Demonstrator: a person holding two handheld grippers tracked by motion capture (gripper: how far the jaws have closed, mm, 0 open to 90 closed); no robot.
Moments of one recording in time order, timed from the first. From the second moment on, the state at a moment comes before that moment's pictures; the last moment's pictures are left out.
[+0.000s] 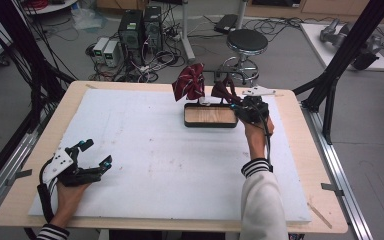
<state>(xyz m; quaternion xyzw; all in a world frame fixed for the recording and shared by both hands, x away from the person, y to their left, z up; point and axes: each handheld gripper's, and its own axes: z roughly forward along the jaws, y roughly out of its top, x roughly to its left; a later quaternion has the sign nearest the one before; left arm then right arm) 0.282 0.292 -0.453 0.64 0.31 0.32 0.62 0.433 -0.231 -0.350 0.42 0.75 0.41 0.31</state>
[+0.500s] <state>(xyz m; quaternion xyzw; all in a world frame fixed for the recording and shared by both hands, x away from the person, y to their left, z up) 0.283 0.290 -0.453 0.65 0.32 0.32 0.61 0.431 -0.231 -0.352 0.41 0.75 0.44 0.28</state>
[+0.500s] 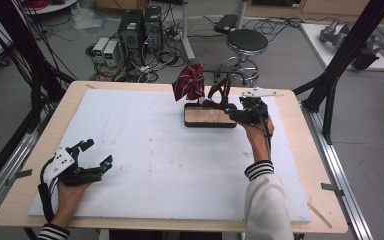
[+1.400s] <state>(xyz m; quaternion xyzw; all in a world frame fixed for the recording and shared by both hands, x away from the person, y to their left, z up) 0.282 0.291 -0.453 0.64 0.31 0.32 0.62 0.277 -0.263 -0.395 0.36 0.65 0.58 0.33</state>
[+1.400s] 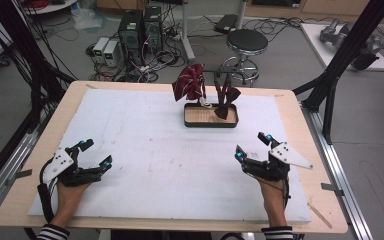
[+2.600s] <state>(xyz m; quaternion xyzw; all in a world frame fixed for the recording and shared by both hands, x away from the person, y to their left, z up) 0.281 0.292 -0.454 0.64 0.32 0.33 0.62 0.254 -0.280 -0.454 0.36 0.62 0.60 0.35</state>
